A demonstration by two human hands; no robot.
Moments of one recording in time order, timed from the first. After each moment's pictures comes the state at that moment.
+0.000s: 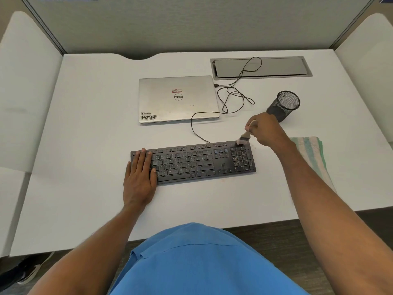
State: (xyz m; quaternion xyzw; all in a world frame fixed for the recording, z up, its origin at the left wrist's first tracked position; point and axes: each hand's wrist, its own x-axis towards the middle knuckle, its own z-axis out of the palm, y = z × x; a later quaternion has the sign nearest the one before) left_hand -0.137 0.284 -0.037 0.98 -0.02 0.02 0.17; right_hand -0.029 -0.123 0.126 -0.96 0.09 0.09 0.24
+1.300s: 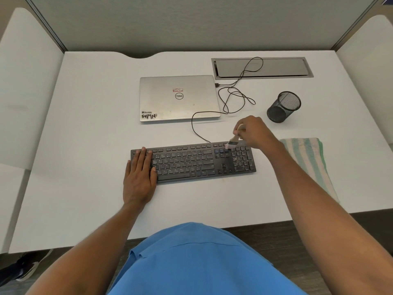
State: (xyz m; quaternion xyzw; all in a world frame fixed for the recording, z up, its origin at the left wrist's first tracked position) left_hand -0.137 0.283 -0.037 0.98 -0.02 0.02 0.18; right_hand -0.029 -0.095 0.121 -0.96 0.06 0.14 0.24
